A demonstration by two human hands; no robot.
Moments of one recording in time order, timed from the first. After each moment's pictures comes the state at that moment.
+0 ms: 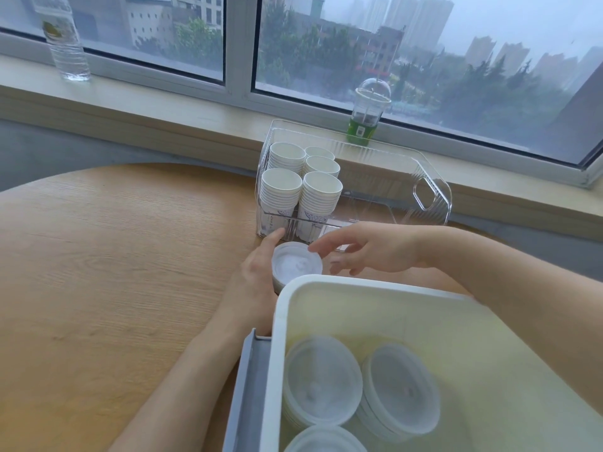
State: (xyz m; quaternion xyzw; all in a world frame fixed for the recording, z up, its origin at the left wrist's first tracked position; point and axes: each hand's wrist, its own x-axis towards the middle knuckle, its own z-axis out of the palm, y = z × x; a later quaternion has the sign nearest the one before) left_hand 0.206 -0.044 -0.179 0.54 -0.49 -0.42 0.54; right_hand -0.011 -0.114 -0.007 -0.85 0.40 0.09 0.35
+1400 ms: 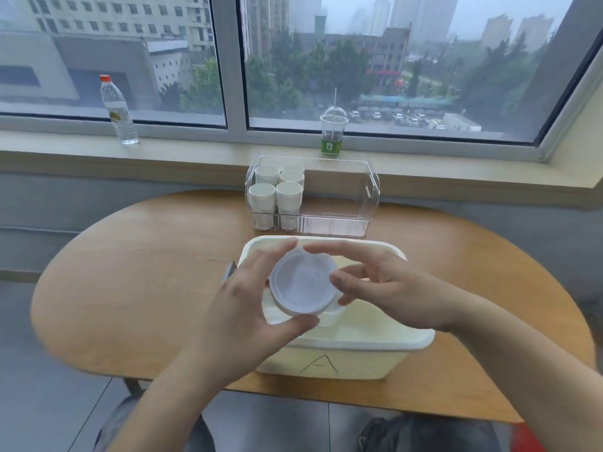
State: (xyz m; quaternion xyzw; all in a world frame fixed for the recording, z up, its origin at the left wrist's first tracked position) left_hand 0.078 0.215 0.019 0.57 -0.70 -0.10 0.43; right_hand -0.149 0.122 0.075 -0.83 0.27 -0.17 0.47
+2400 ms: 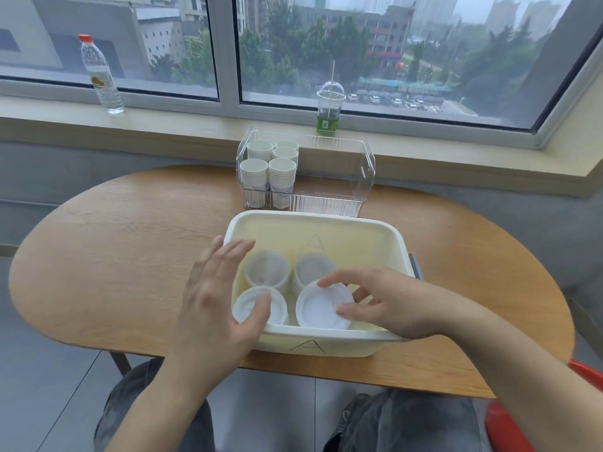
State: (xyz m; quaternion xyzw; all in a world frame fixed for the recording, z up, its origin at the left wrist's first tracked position) left_hand 0.076 0.232 -0.032 0.64 -0.62 -0.03 0.45; right_hand -0.172 0.122 0.035 -0.86 0.40 0.02 0.31
